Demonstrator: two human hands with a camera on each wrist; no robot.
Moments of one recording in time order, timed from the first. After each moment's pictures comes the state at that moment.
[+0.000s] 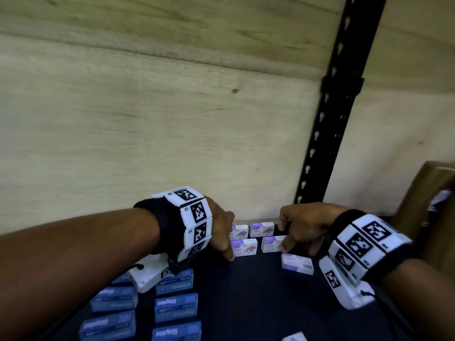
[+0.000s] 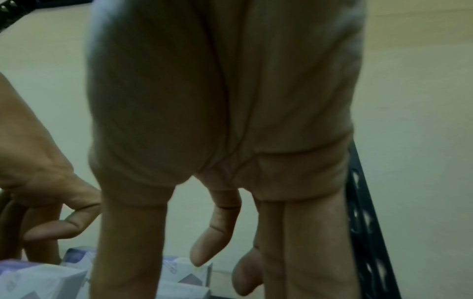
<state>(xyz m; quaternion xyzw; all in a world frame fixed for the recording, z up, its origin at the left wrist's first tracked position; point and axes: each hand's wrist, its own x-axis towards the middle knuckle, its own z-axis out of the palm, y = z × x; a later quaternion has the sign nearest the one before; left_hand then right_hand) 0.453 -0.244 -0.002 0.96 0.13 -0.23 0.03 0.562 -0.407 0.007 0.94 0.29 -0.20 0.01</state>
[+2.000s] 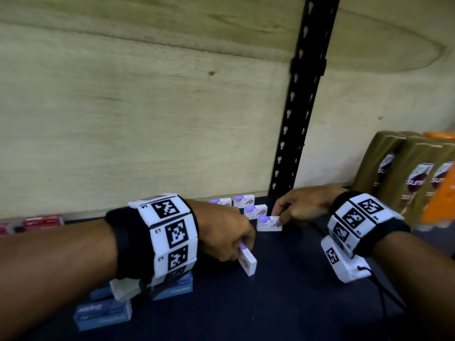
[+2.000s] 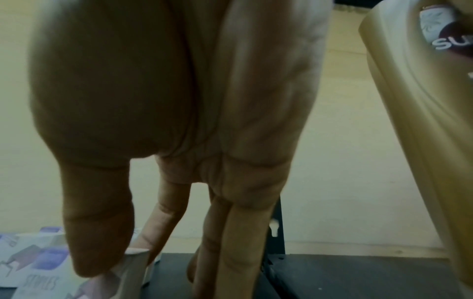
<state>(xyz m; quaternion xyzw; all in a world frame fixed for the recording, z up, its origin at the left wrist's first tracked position) 0.393 -0.313 0.002 0.98 -0.13 -0.15 -0.01 0.584 -0.459 -0.026 0.90 0.30 -0.27 -0.14</state>
